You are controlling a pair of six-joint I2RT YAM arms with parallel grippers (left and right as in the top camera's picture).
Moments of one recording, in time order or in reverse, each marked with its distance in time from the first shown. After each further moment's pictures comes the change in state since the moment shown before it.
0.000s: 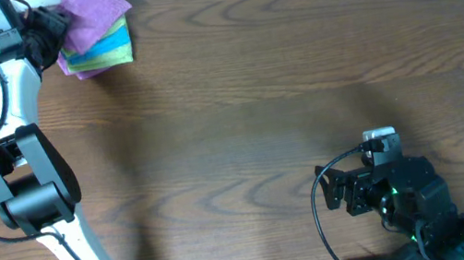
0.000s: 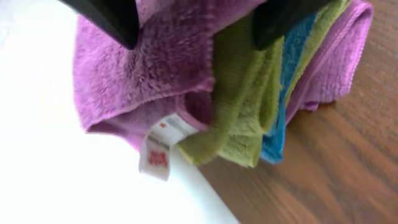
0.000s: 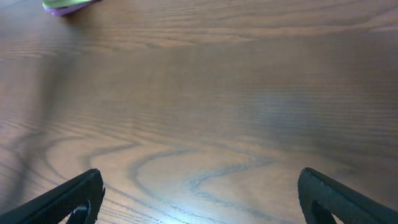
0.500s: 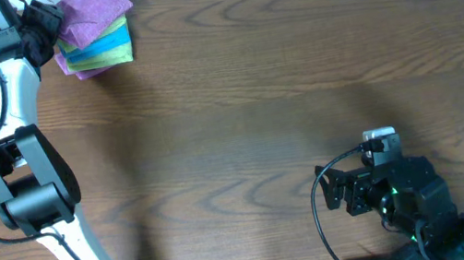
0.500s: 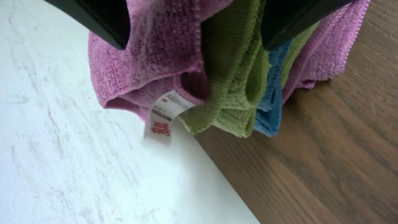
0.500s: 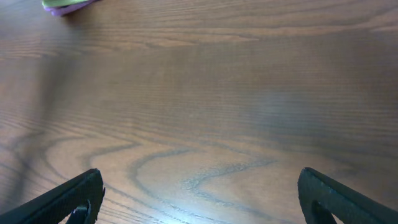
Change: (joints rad) left arm 0.002 -0.003 0.006 0.035 -0.054 -0.032; right arm 0.000 0.000 0.000 0.000 0.000 0.000
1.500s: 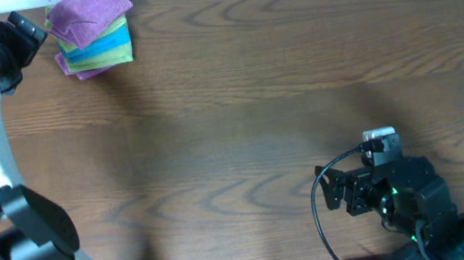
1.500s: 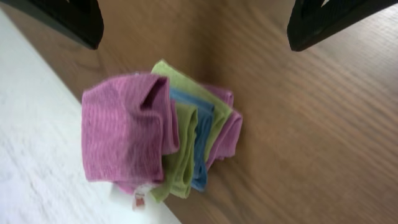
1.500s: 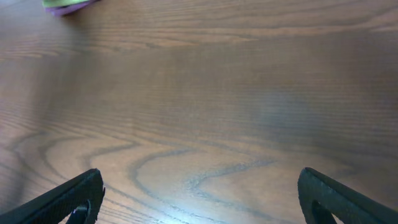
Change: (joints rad) left arm 0.066 -0.328 0.006 -0.596 -0.039 0.276; right arm 0.000 0.000 0.000 0.000 0.000 0.000
